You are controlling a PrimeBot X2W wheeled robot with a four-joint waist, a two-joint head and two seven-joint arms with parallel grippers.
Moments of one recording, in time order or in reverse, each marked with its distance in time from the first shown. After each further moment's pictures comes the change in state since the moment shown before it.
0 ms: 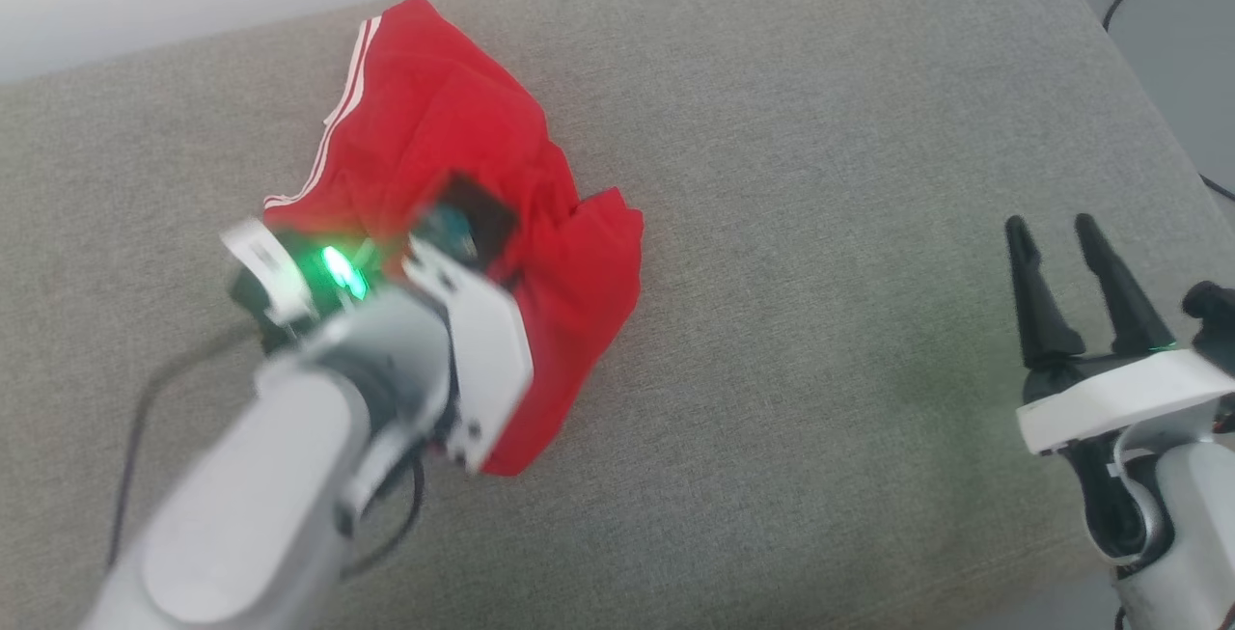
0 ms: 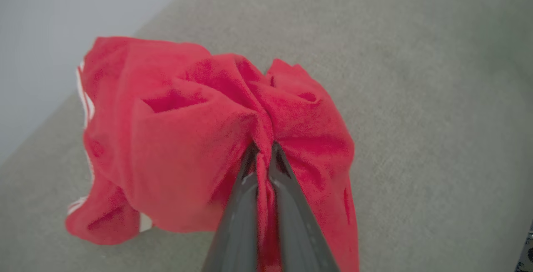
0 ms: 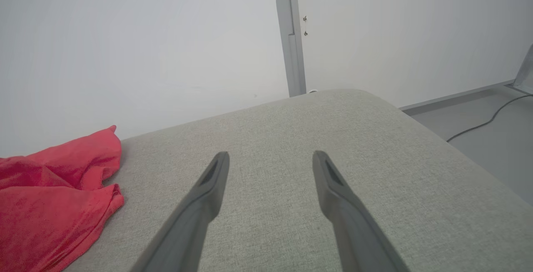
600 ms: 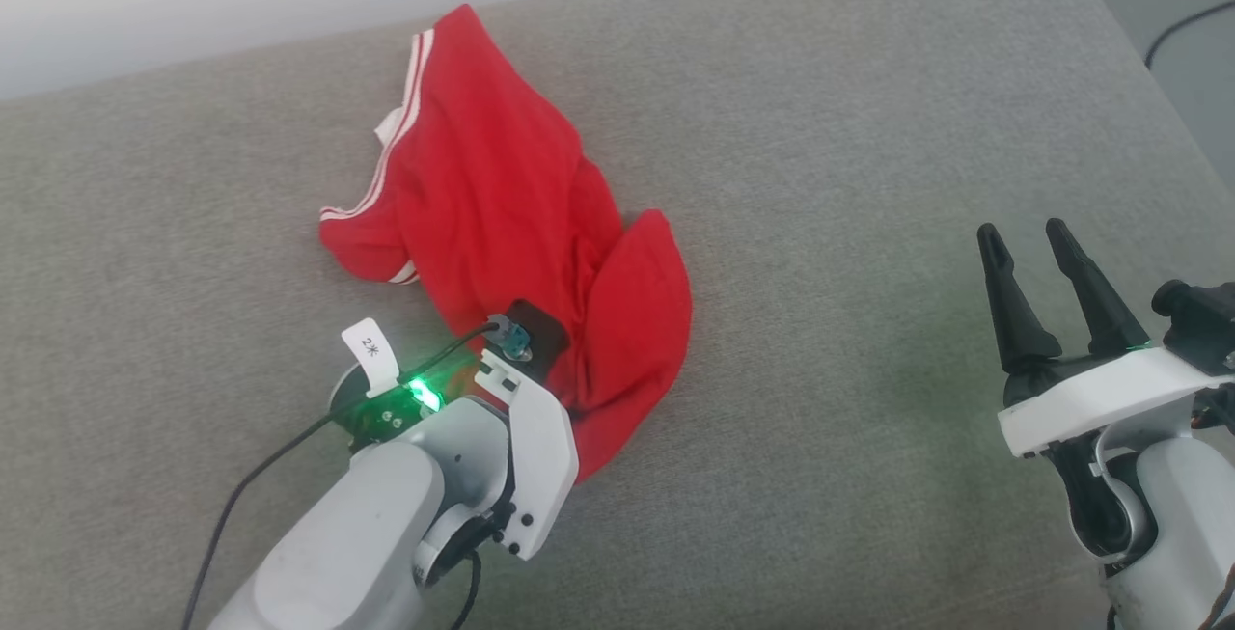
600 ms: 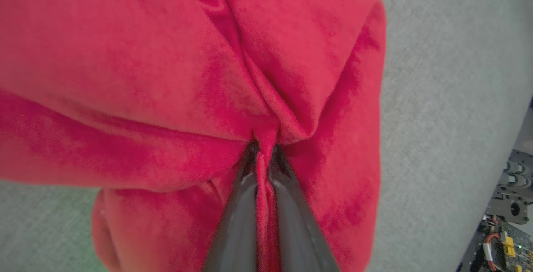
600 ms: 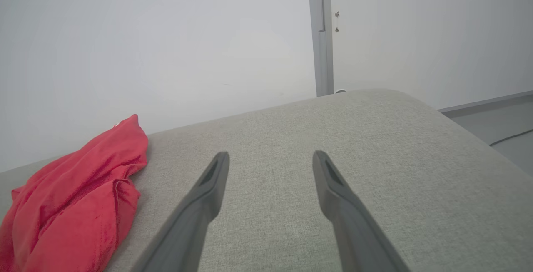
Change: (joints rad) left arm 0.070 -0.116 -0.105 0.331 -0.084 -0.066 -0.105; right arm -0.027 -0.016 0.067 0.043 0.021 0.000 -0.013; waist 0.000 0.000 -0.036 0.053
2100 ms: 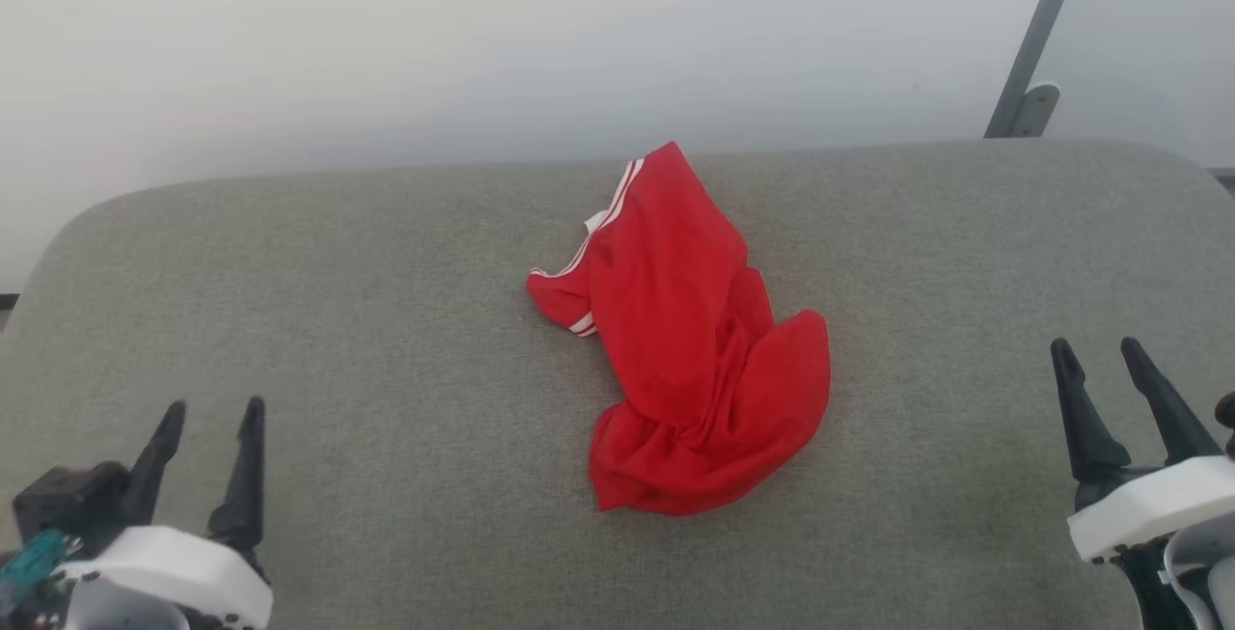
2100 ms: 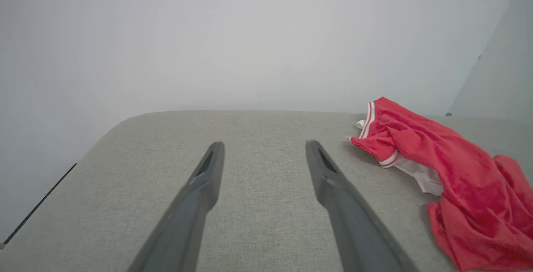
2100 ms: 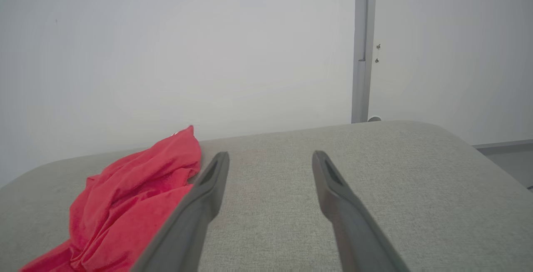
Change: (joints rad) left arm 0.489 0.201 0.485 -0.211 -0.130 0.189 -0.765; right arm 0.210 -0.038 -0.129 -0.044 -0.059 0.000 0.036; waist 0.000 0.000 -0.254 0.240
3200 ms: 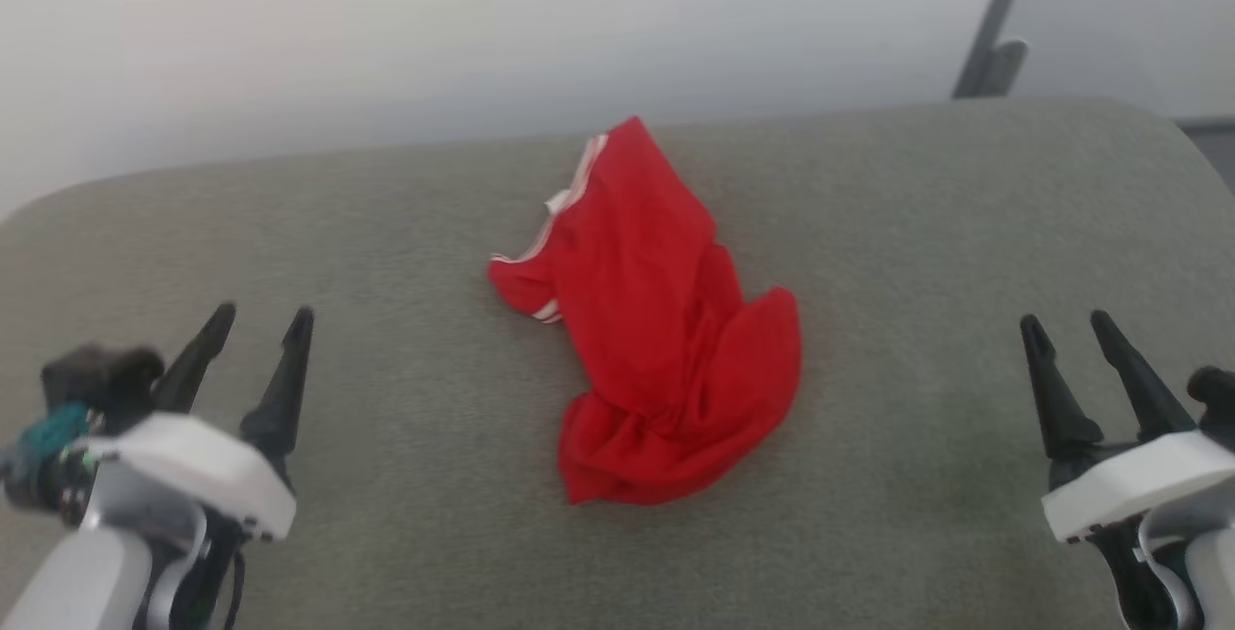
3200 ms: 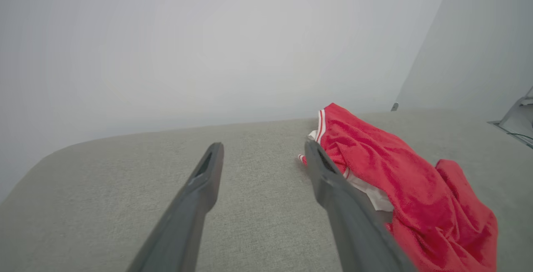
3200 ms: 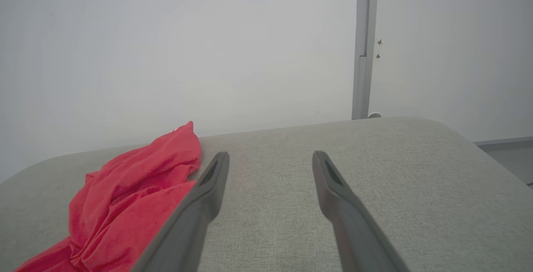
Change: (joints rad) left arm -0.169 0.031 -0.060 -0.025 -0.048 -0.063 0.139; right arm -0.020 0.025 0.016 -0.056 -0.025 0.000 0.039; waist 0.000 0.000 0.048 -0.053
